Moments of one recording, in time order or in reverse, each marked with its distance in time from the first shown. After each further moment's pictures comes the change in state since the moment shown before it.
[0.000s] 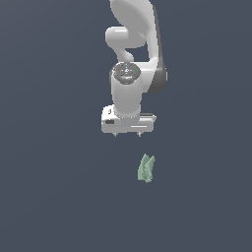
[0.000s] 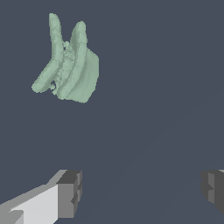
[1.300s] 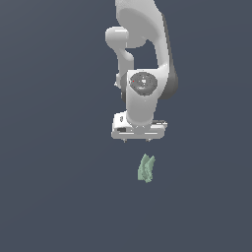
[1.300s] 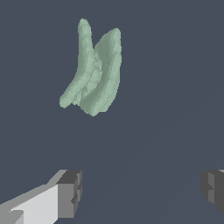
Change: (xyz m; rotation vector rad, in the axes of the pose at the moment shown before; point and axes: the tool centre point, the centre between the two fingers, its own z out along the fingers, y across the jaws) arm 0.020 -0.039 0.013 -0.006 -0.016 -0.004
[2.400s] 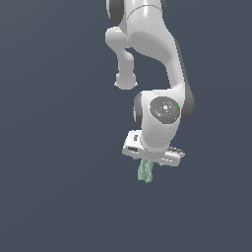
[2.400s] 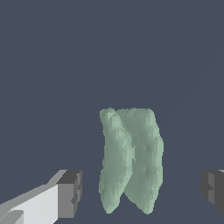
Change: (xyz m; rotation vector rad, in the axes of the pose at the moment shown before) arm 0.086 -0.040 0.017 -0.003 0.054 0.265
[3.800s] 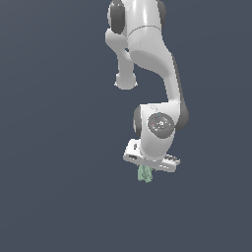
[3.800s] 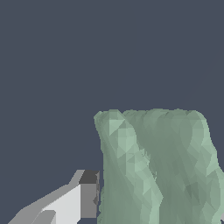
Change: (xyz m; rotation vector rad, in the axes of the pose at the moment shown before) arm 0.003 -0.003 0.051 0.000 0.002 0.012
